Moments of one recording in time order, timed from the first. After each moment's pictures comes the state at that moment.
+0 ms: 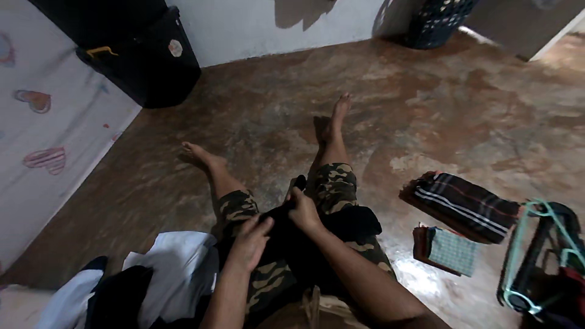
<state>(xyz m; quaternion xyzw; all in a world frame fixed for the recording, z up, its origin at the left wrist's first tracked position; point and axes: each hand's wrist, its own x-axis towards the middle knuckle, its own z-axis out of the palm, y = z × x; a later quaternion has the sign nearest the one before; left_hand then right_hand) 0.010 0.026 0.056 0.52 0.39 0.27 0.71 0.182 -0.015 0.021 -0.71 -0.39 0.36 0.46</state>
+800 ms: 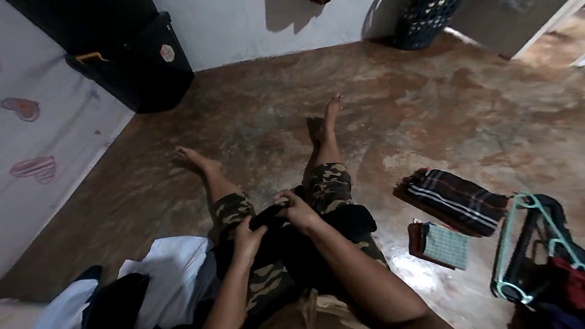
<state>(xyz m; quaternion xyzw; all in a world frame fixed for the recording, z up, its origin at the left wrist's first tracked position) 0.013 0.042 0.025 0.67 0.50 0.24 0.50 0.180 -0.016 0.028 -0.59 -0.35 0.51 0.53</state>
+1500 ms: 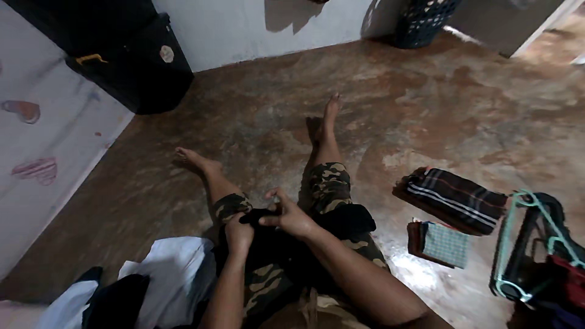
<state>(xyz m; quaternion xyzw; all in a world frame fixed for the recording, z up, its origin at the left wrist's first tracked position) 0.023 0.059 0.039 0.73 0.59 0.17 0.31 0.169 -0.018 0.042 -0.54 -0.40 0.50 0.54</state>
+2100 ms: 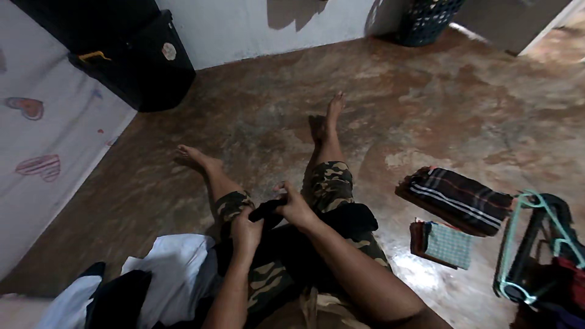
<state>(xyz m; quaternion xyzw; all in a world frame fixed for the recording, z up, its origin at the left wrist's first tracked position) 0.028 0.046 0.051 0.77 0.54 0.15 0.29 0.174 -0.010 0.039 -0.61 -0.40 0.44 0.52</state>
